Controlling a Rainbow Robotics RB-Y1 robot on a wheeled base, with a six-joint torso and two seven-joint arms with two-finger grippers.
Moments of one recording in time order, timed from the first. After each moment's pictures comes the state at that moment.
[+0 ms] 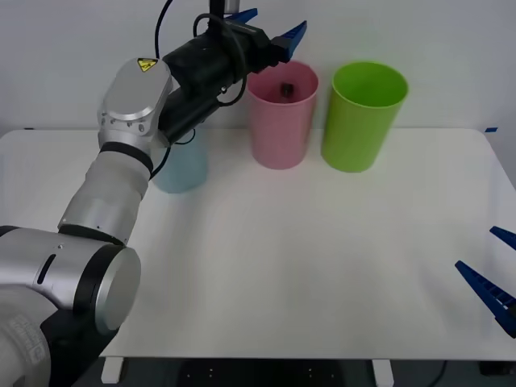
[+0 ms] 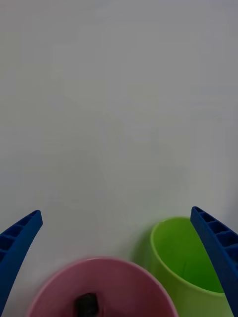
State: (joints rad) right arm 0.35 -0.40 -0.52 -1.66 0.96 -1.22 0.00; left arm -1.00 0.10 0.11 -0.90 -1.54 -0.53 0.21
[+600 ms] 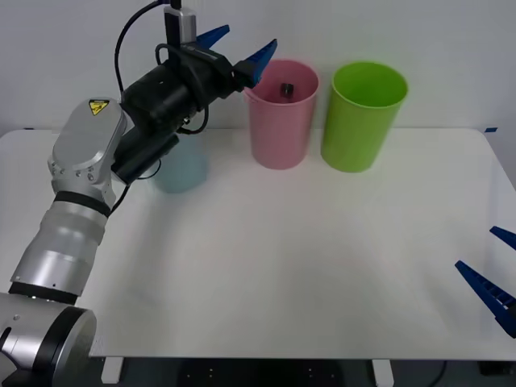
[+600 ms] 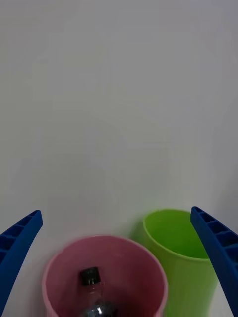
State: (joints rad) right arm 0.35 -0.40 -0.52 -1.66 0.96 -1.22 0.00; left arm -0.72 0.23 0.00 -1.23 -1.33 -0.55 0.22
